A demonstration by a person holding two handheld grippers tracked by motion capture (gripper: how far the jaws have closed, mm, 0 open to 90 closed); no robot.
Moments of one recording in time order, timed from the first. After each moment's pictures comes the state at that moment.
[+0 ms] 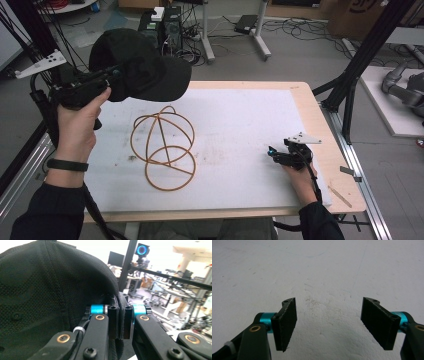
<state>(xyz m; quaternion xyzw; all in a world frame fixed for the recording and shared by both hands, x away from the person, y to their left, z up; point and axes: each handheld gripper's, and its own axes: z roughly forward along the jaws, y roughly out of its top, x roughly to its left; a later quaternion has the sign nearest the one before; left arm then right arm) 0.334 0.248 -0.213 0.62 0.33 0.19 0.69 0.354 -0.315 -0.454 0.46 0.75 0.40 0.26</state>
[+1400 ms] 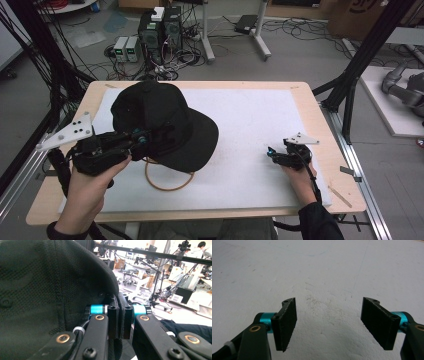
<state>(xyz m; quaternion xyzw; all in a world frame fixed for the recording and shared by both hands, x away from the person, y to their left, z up) 0.237 0.201 -0.263 0.69 0.25 0.13 0.67 0.353 -0.312 -0.454 0.45 0.76 0.39 0.27</state>
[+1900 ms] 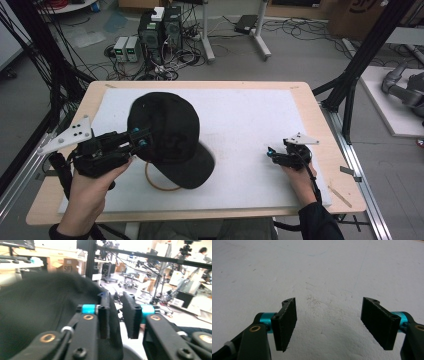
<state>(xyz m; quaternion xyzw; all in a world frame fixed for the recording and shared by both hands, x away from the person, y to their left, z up) 0.236 0.207 -0.272 0.67 0.26 0.13 0.68 0.353 -0.312 -0.454 0.45 0.76 0.39 0.27</state>
